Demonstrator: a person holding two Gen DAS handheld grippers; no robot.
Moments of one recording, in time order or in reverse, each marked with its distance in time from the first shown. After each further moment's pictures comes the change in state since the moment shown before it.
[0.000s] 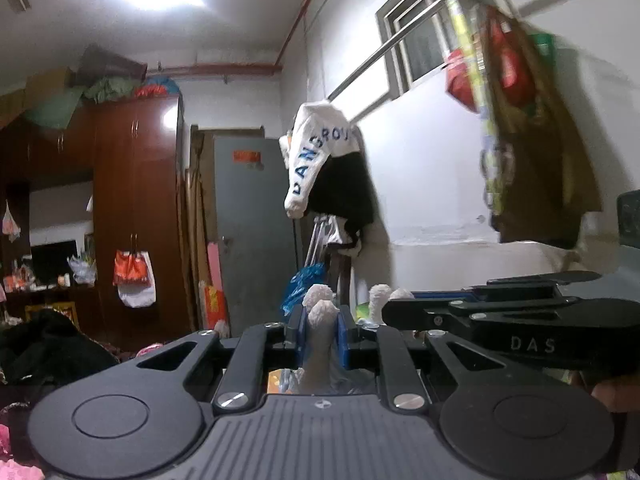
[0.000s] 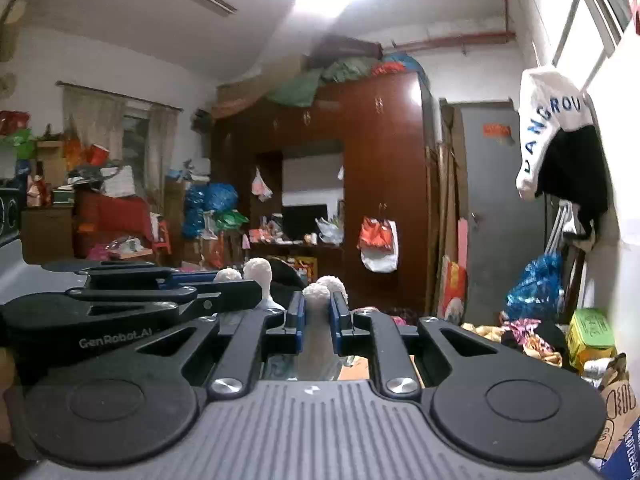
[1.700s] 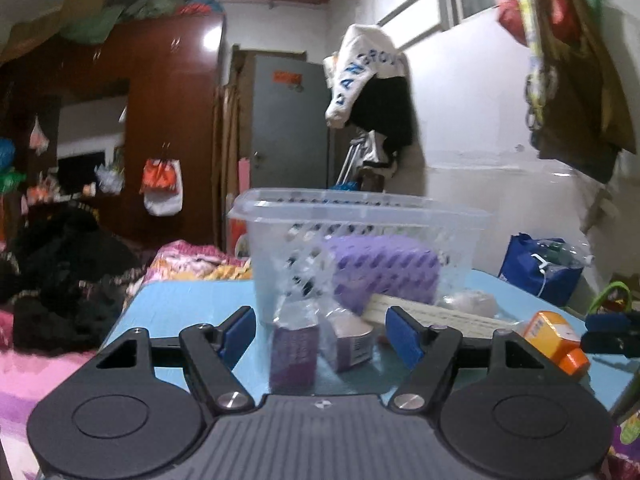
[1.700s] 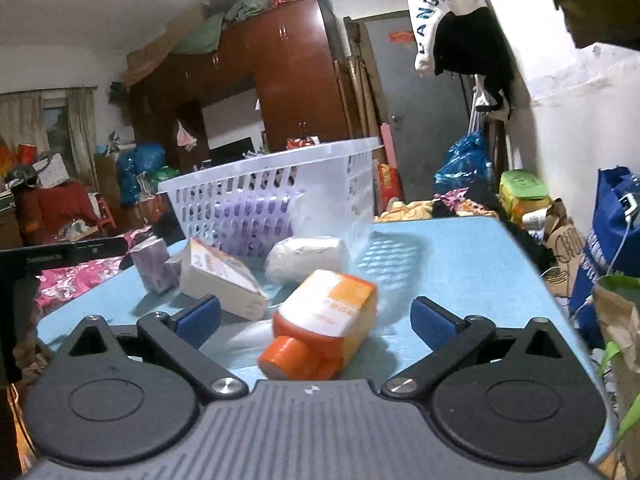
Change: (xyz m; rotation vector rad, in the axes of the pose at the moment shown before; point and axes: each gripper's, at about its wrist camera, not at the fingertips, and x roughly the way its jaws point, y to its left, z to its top) left arm -0.014 0.034 -0.137 -0.125 0.195 0.082; right arm -0.107 -0.064 -0.165 0.222 0.180 -0.147
